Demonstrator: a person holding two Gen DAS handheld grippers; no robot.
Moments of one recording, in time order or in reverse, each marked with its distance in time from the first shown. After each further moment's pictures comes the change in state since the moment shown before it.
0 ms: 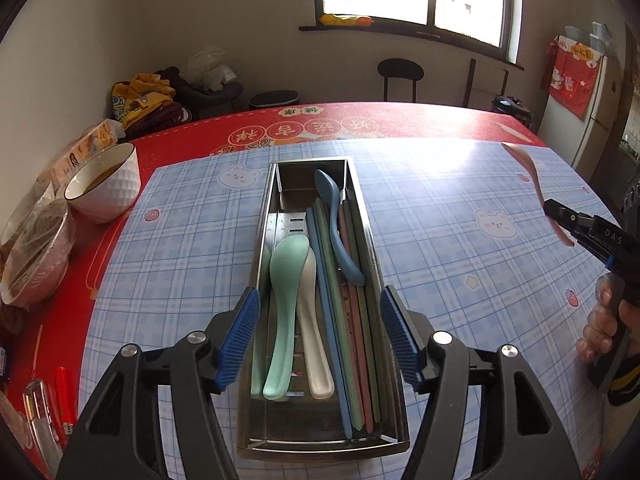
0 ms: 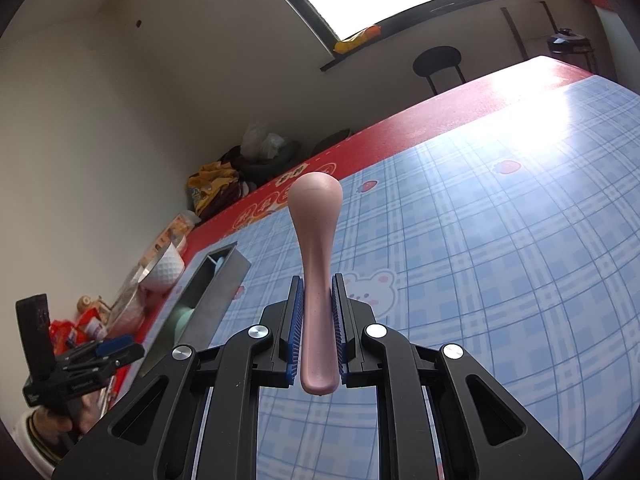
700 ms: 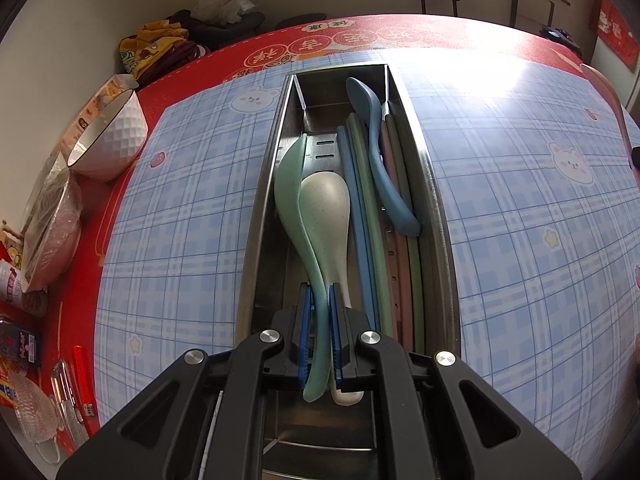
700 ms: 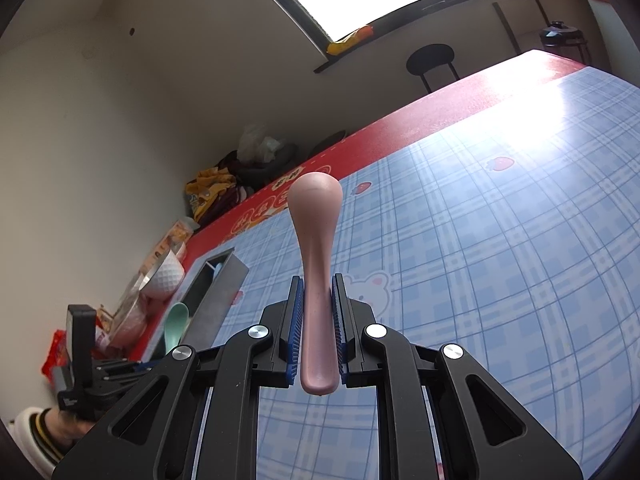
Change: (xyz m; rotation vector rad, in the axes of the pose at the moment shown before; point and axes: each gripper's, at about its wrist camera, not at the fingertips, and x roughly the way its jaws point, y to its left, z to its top) left arm 0.070 -0.006 -0.002 0.043 0.325 0.176; right arm -0.008 -0.013 0.001 0.040 -0.009 0.006
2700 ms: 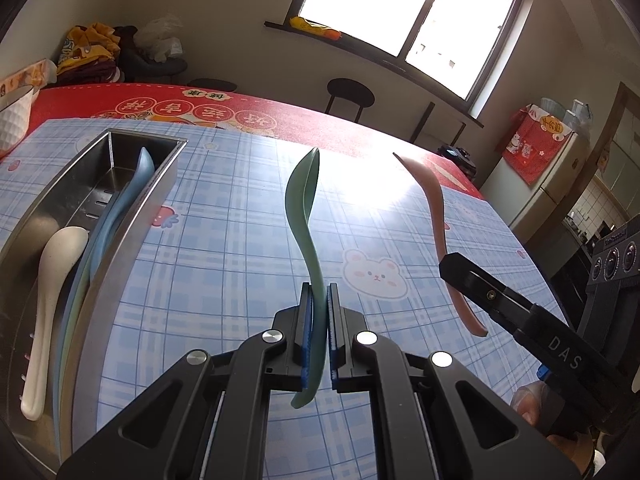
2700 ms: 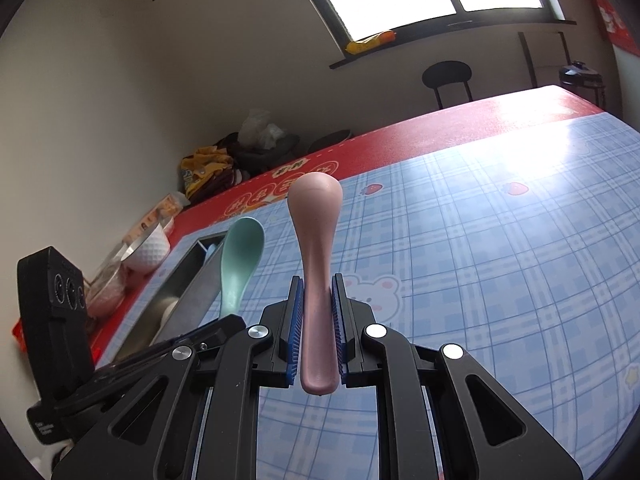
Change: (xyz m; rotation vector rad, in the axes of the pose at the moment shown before) left arm -0.023 -0.106 0.013 -0.218 -0.354 -0.519; right arm 0.023 0.042 -0.007 -0.139 0.012 -0.060
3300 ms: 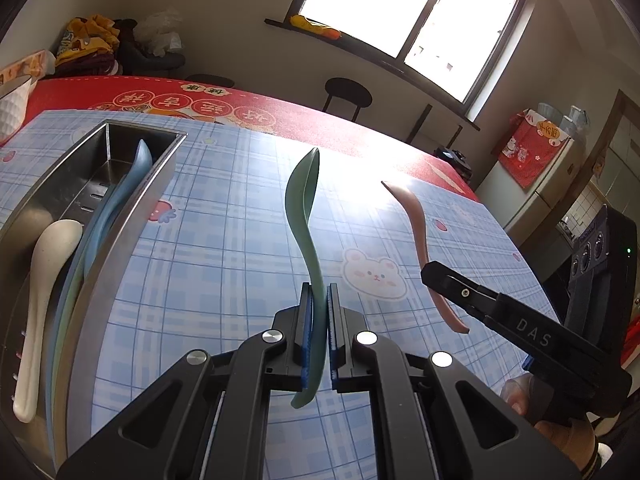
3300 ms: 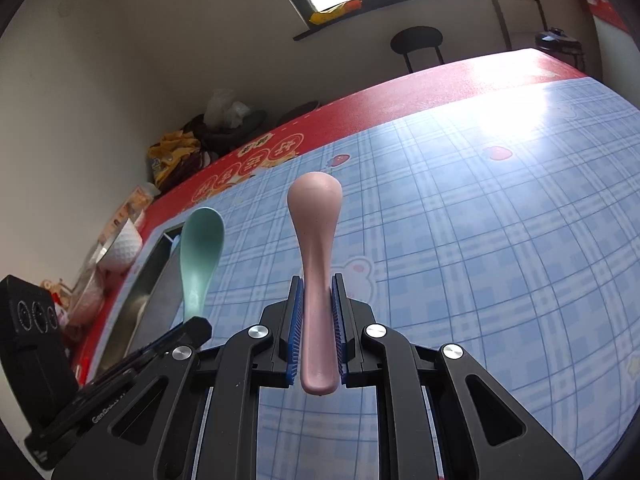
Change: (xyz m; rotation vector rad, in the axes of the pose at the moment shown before) left arm 0.005 0.012 -0.002 -0.025 0.000 -0.028; right arm 0.017 -0.005 0.001 0.047 0.073 -0.114
